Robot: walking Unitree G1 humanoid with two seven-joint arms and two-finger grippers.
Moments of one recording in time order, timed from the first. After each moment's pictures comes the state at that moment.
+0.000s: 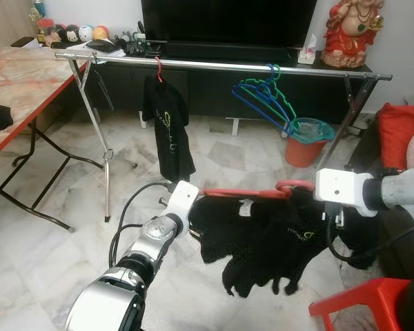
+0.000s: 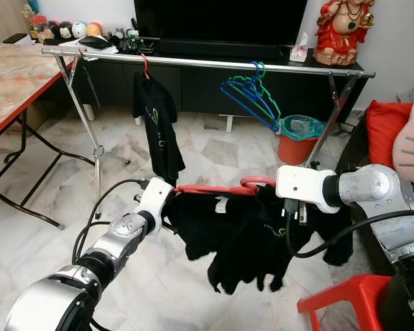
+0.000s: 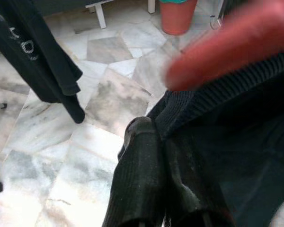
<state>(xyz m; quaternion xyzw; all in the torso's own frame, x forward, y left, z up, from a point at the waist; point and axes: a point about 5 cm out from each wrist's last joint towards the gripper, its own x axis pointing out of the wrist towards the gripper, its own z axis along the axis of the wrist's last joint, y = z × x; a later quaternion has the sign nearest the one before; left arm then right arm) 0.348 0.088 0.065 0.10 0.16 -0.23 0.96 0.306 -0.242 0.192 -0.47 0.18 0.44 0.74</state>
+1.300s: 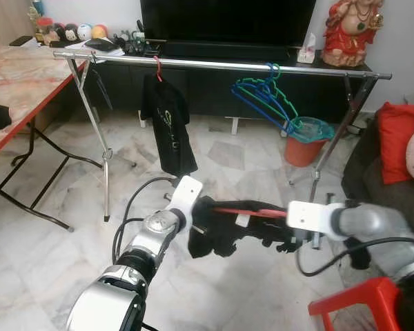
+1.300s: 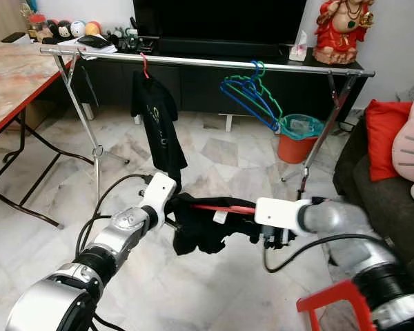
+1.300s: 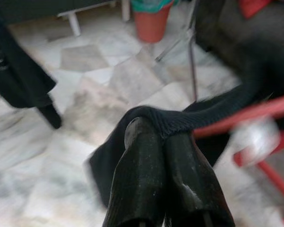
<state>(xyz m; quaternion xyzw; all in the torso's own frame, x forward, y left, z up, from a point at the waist) 0.351 0.064 0.083 0.06 0.14 -0.29 0.94 0.313 -0.214 0.106 -0.50 0.25 0.37 0.74</state>
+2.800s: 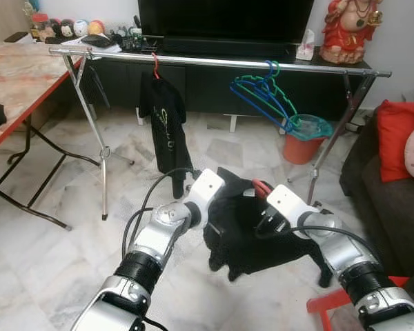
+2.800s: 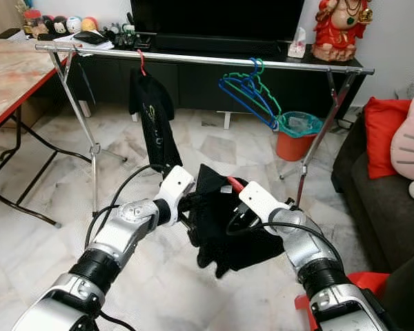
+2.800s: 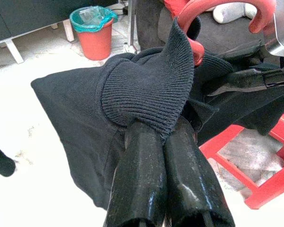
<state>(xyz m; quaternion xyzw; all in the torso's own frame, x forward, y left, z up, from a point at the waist) 0.337 0.044 0.113 0.08 0.11 -0.41 0.90 0.336 -0.196 0.074 -0.35 0.28 0.18 0.88</state>
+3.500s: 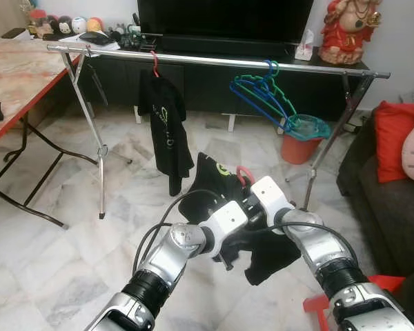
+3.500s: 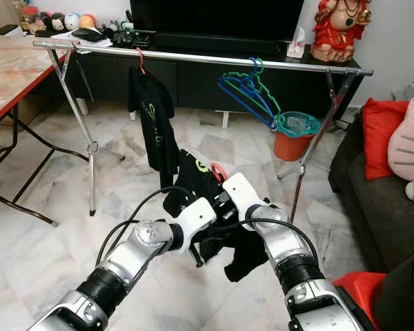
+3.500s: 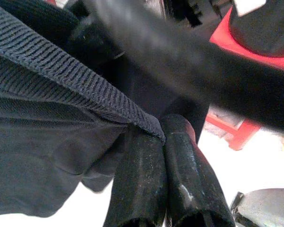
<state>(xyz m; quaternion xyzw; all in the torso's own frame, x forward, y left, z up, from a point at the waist) 0.303 0.014 0.085 0.18 0.14 -0.50 0.84 0.343 -0.150 0.074 -0.20 0.25 0.22 0.92</state>
